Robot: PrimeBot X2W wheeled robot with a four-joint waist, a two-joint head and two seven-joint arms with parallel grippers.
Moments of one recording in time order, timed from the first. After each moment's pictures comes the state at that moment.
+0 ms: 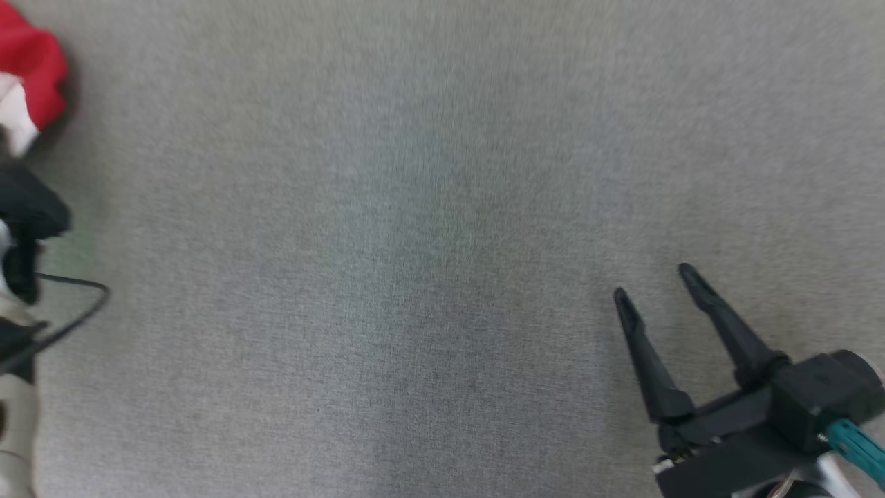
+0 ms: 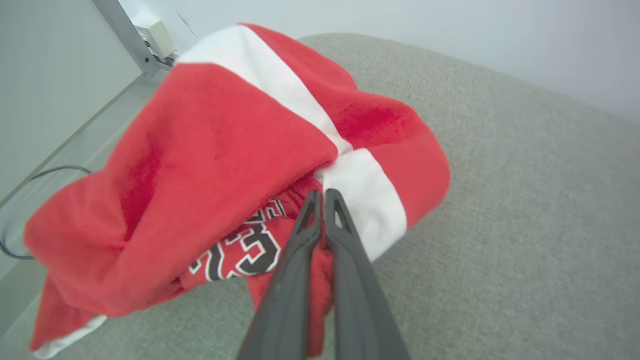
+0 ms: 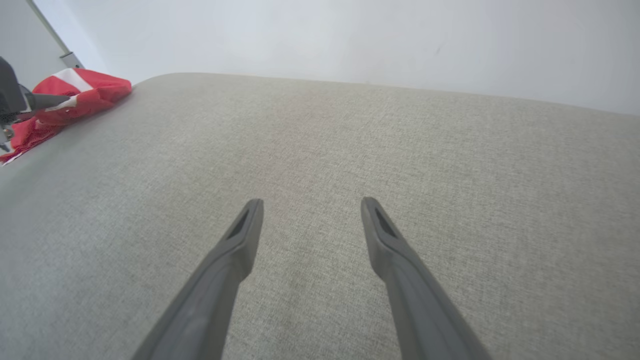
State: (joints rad) left arm -1.05 0.34 0.14 1.10 -0.36 -0.10 0.01; right arm 0.01 -0.20 0.14 -0.47 0.12 0.13 0.22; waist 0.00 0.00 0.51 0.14
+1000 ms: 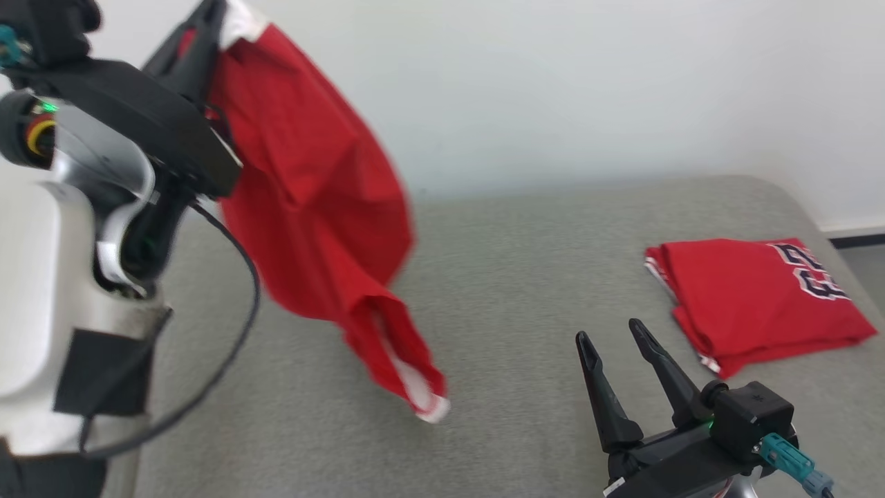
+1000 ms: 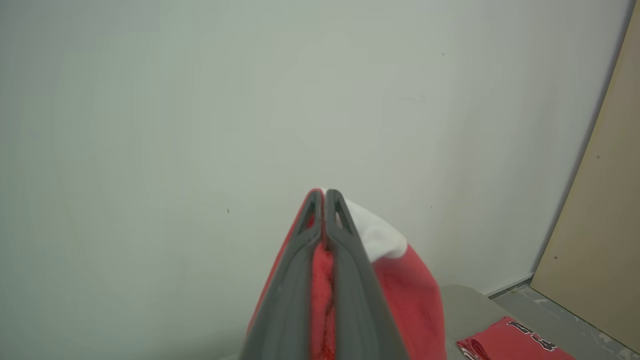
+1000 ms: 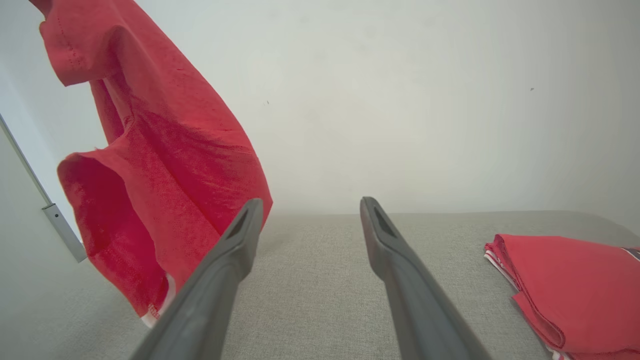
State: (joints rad) left arm -0.89 0.25 -0.14 0.25 -0.61 -0.13 0.37; right arm 0.02 -0.05 0.16 -0.17 0.20 0.13 0.06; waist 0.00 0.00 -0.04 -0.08
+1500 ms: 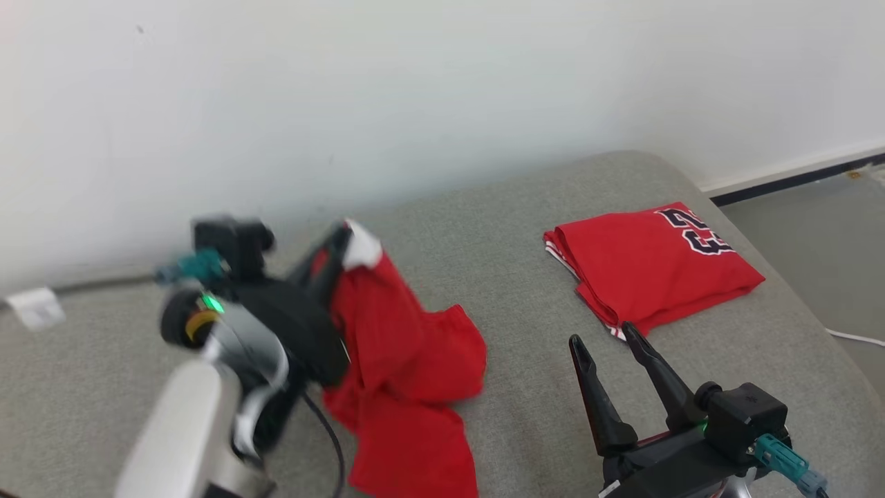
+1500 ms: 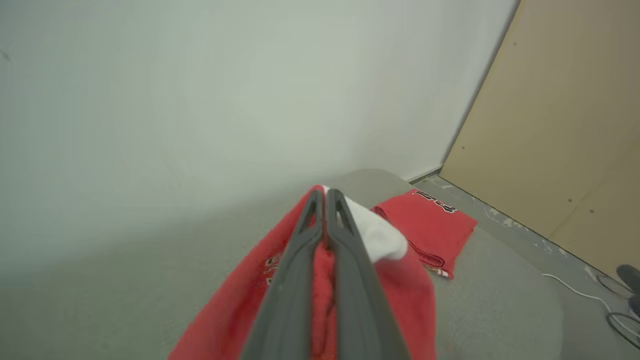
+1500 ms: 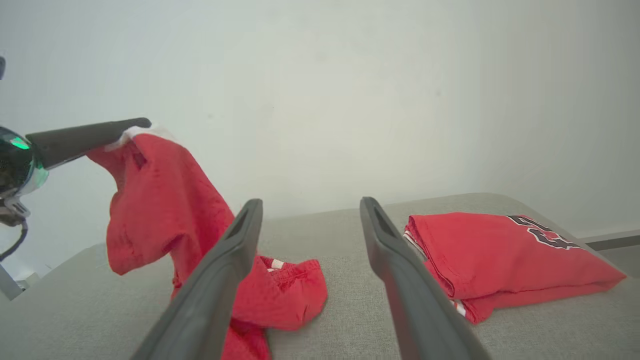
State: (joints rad) left arm -0.54 0.18 -0.29 0.19 -0.57 -0.12 0.32; right arm 0.02 -0.05 0.18 -0.17 0.21 0.13 0.07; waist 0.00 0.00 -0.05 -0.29
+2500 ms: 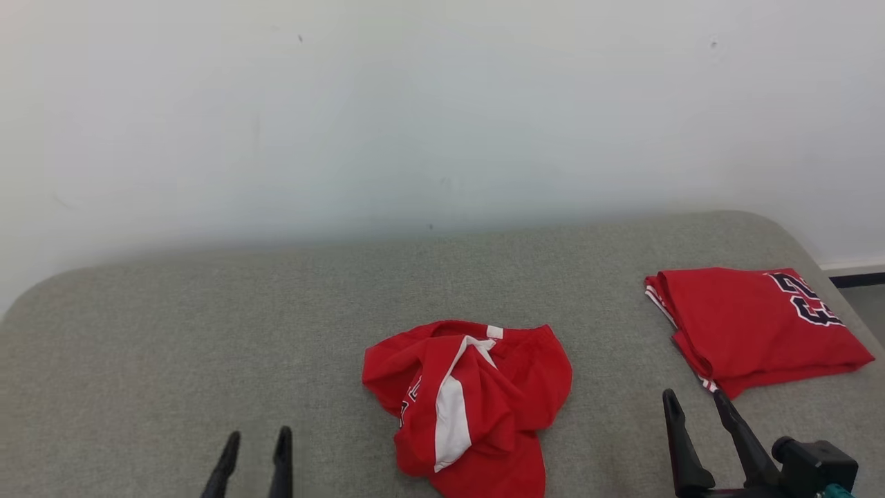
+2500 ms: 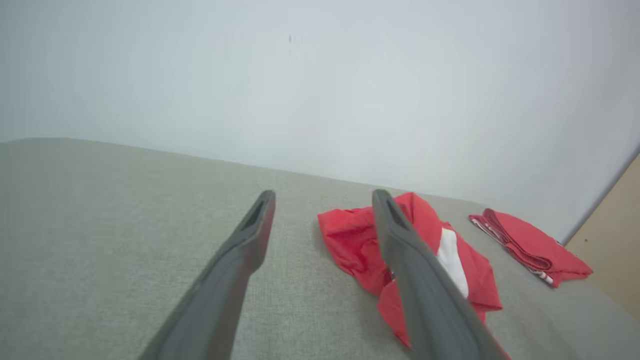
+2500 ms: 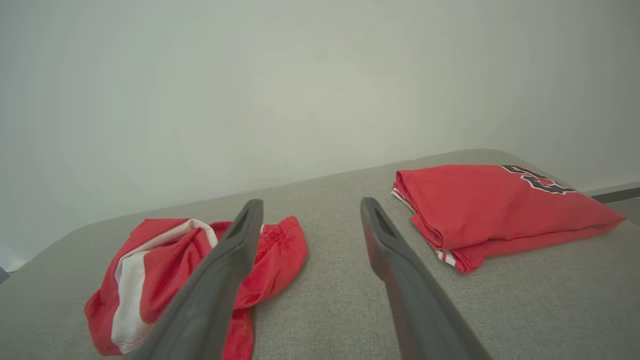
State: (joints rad) left arm 0.07 0.14 -0.20 0.15 -0.47 -0.08 -0.26; right arm 0.13 -0.05 -0.03 -0.04 0.24 0.13 0.01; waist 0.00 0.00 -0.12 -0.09
